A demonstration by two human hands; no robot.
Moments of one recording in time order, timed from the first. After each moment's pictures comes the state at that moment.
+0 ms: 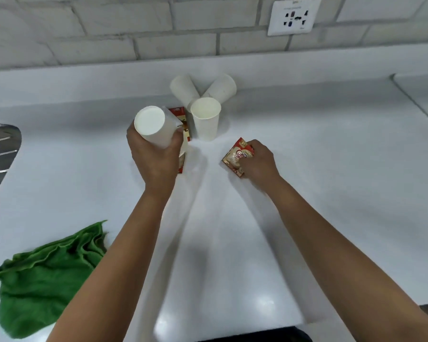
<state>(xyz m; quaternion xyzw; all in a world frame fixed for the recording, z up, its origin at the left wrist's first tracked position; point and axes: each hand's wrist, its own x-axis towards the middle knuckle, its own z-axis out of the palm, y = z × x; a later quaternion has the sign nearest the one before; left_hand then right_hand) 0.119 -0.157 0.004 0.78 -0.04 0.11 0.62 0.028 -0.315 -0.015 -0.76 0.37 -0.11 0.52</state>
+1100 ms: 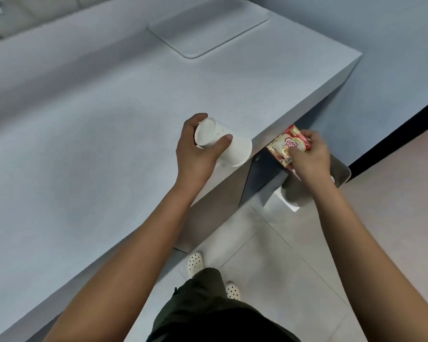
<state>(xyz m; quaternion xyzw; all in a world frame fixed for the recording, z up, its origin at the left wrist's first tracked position) -0.324 -0.441 -0.012 0.66 -0.35 -0.31 0.59 -0.512 -0.530 -0.047 -0.52 0.63 -0.38 0.43</state>
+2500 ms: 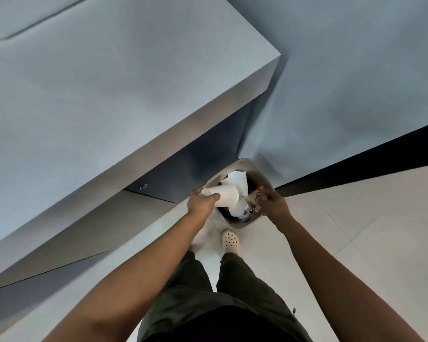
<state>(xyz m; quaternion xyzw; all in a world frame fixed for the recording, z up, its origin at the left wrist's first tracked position) -0.596 -0.717 -0.229 0.81 -0.04 -0.51 0.30 -0.778 -0.786 -0.277 -0.46 0.68 -0.05 0.57</state>
